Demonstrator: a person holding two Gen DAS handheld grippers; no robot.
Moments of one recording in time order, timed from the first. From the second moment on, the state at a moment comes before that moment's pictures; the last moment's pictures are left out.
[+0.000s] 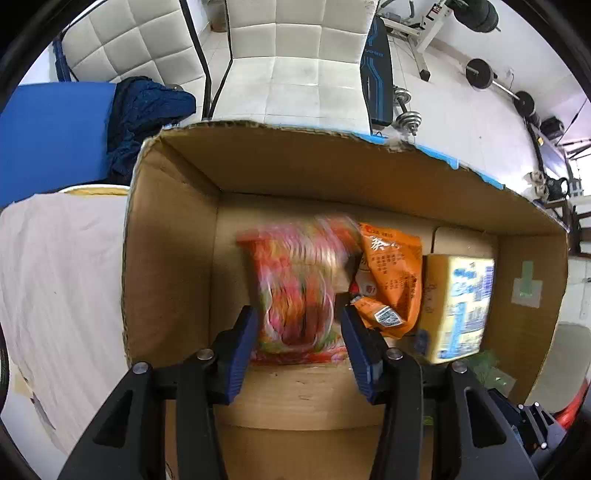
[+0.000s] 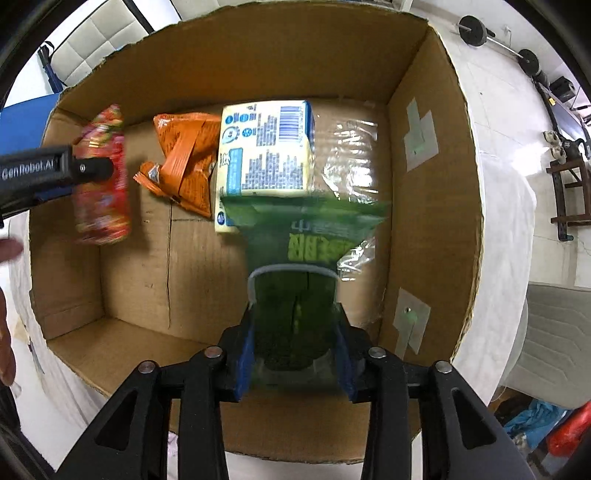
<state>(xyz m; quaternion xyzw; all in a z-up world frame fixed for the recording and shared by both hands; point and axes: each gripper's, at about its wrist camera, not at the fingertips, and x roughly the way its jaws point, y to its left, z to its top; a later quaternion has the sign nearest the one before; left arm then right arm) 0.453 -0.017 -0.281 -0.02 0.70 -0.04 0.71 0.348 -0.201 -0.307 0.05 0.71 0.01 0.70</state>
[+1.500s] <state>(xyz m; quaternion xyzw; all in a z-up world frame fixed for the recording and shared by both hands) 0.235 -0.010 -0.099 0.00 0.50 -0.05 0.86 0.190 -0.211 -0.119 0.07 0.53 -0.05 0.84</state>
